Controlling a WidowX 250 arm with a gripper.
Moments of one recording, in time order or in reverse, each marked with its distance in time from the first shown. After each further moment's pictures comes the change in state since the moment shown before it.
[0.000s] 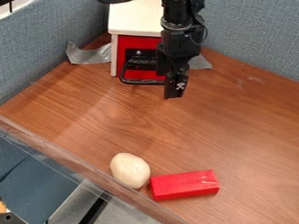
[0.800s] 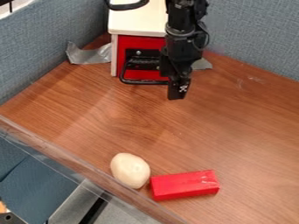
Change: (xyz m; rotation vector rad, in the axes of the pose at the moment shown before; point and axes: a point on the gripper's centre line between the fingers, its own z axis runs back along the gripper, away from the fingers) arm 0.007 0.010 -0.019 0.006 0.004 -0.007
